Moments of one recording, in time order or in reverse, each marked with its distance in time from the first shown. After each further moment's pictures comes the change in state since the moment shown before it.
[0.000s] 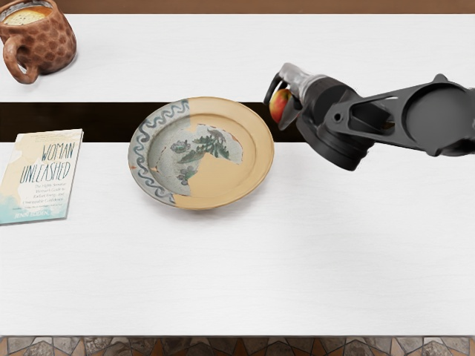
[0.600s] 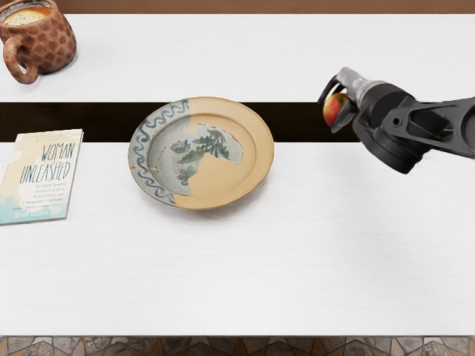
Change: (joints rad) left arm 0.000 0.000 0.000 0.000 0.000 0.000 0.000; right arm -0.080 -0.193 -0.016 0.036 -0.087 0.007 0.002
